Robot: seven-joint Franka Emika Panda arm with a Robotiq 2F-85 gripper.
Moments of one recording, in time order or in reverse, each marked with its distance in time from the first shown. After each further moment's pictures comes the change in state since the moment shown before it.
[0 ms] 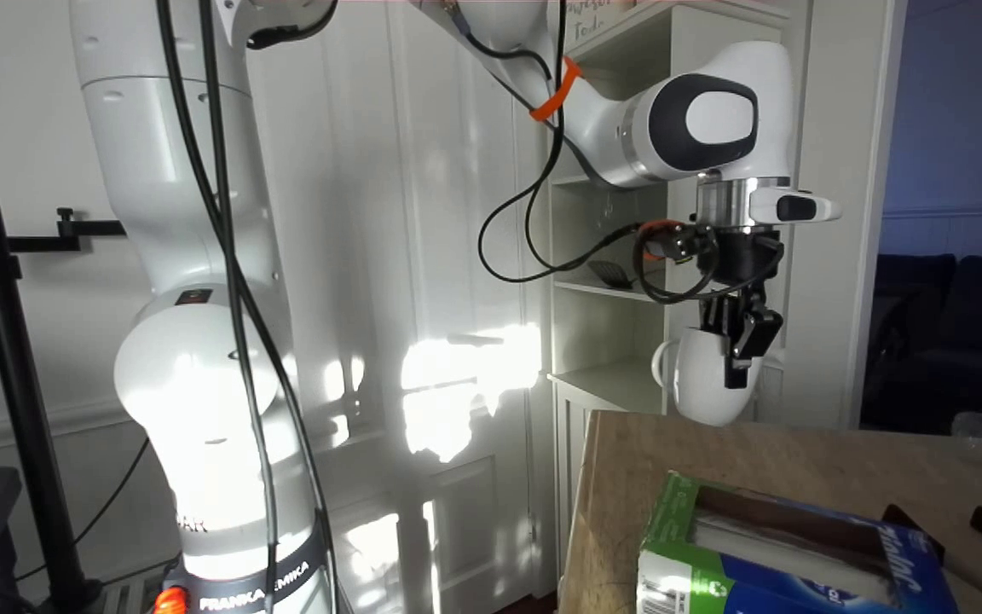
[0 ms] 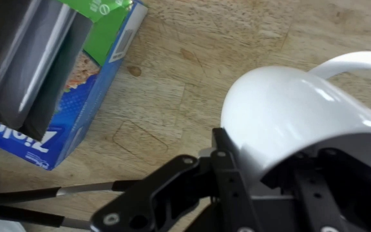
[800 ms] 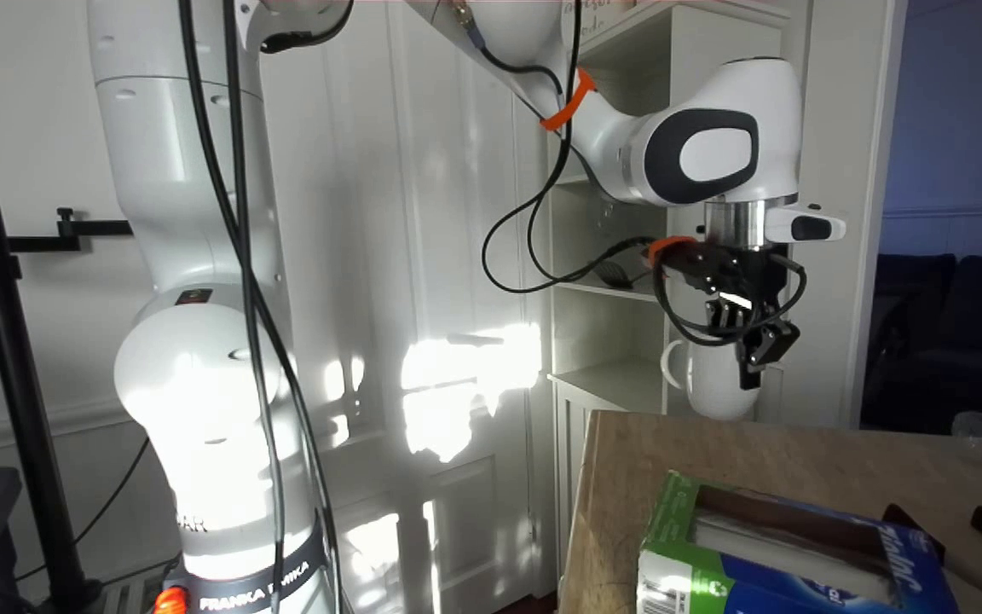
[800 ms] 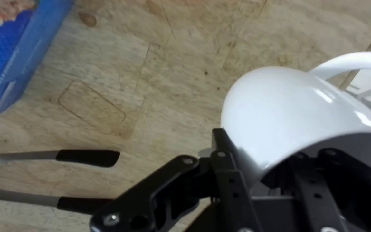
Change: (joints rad) arm -0.001 0.044 0.001 -0.021 0.143 0.190 -0.218
